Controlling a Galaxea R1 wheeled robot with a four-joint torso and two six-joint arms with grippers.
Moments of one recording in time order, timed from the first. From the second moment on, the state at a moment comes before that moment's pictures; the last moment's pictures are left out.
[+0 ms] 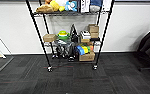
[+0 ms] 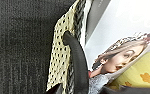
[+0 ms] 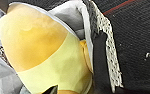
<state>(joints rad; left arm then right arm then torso) 0.82 2.88 -2.52 -0.34 0.43 0.08 -0.93 2.85 -2.35 0.38 -0.19 0.03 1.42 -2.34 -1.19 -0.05</state>
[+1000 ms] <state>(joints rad) 0.82 2.86 -2.49 -0.36 0.43 0.09 -0.94 2.79 -2.22 0.43 -0.15 0.03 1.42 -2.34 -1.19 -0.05</state>
